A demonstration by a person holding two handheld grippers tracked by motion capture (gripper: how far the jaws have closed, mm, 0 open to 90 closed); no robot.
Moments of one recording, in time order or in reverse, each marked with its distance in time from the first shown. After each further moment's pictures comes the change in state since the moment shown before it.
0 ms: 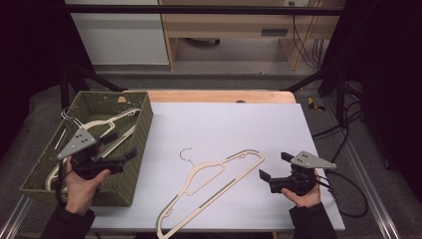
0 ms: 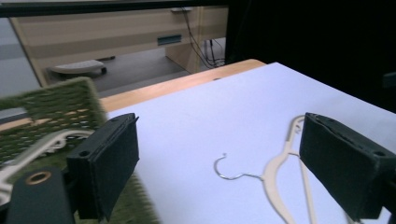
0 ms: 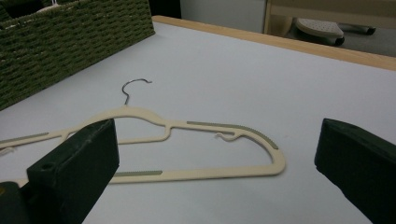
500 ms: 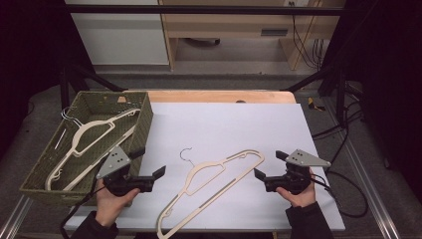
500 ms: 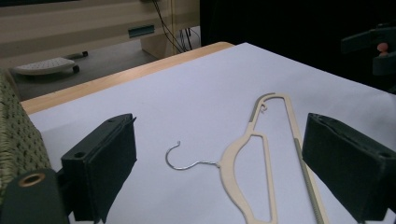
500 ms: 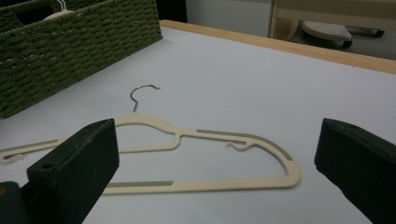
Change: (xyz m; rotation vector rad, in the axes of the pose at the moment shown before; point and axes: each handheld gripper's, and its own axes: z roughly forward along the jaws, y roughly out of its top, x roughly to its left) left arm -0.052 -0.027 0.027 0.028 -0.058 0.059; right arm 0.009 0.007 0.009 -0.014 0.025 0.000
